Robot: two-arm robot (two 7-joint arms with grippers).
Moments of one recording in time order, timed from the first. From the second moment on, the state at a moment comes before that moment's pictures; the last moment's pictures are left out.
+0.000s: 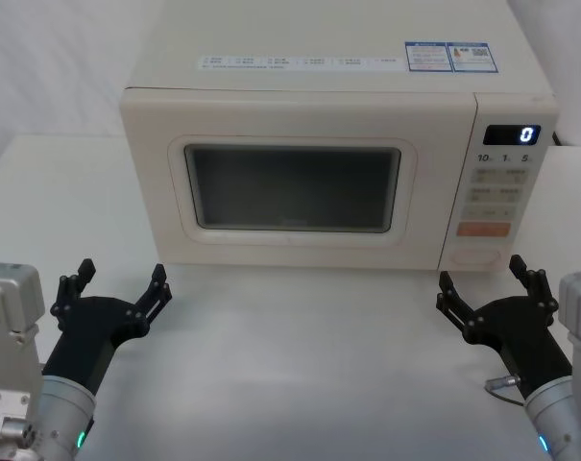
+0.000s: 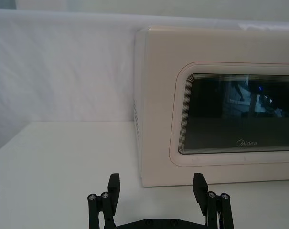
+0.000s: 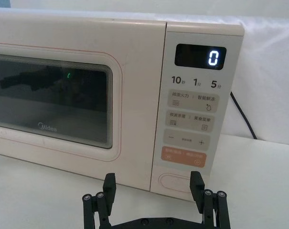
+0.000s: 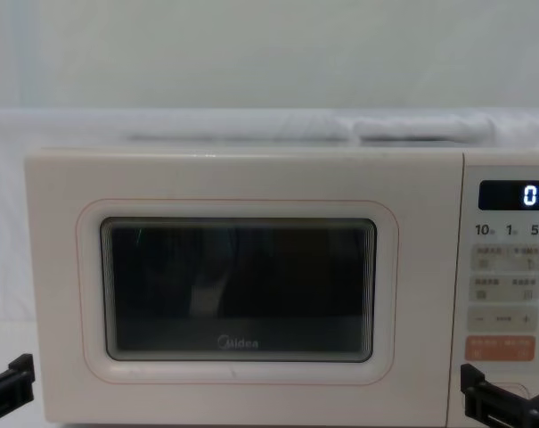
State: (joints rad) left arm 0.27 0.24 0.04 -1.85 -0.25 -0.02 -0.02; right arm -0.17 0.19 -0.26 -1.77 0.07 -0.06 -0.03
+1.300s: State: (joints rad) left arm 0.27 0.24 0.04 -1.85 -0.25 -0.02 -0.02; right arm -0.17 0.19 -0.26 -1.77 0.07 -0.06 -0.03
